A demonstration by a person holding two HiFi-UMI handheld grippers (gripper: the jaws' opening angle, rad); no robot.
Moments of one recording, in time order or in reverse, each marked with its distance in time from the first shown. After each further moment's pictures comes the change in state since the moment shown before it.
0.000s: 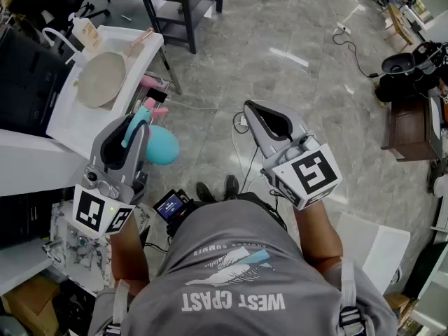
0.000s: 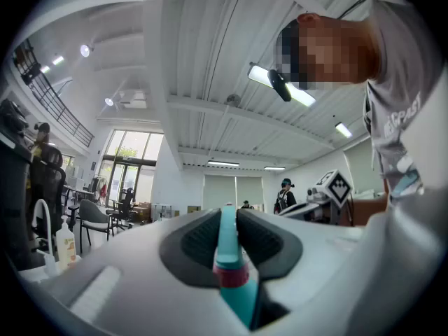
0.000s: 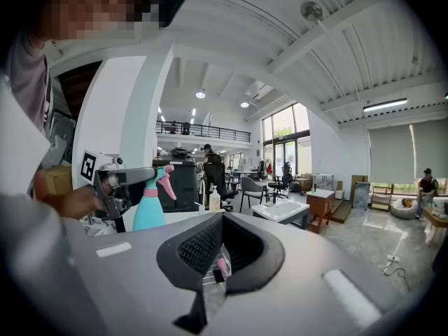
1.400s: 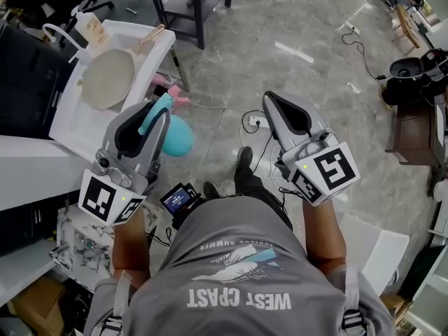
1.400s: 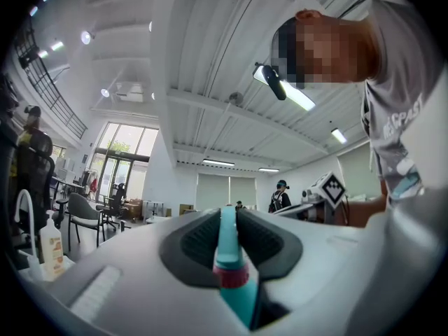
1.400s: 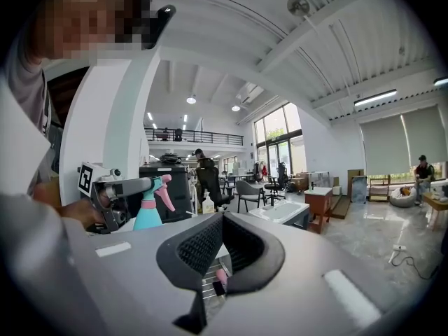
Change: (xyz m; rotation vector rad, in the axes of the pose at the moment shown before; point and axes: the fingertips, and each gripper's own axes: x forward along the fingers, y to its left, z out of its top) left arm 0.038 0.066 -0.018 -0.028 0.001 -0.072; right arm 0.075 -0.024 0.013 0.074 -0.043 -0.027
